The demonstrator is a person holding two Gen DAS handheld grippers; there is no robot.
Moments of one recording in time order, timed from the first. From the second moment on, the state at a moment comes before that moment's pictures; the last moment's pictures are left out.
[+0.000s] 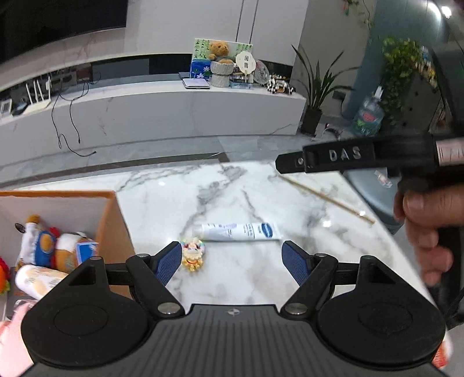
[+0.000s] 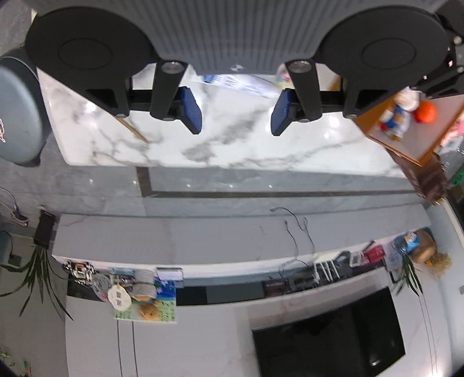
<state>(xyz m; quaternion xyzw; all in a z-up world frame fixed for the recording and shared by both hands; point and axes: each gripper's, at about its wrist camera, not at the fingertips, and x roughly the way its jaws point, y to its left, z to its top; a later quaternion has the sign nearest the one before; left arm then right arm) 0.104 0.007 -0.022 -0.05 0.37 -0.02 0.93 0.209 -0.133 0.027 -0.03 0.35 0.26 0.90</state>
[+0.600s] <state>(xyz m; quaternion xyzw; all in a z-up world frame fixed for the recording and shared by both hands) 0.116 0.014 -0.082 -0.06 0.36 0.07 0.93 0.228 -0.129 -0.057 -0.18 0.33 0.38 0.84</state>
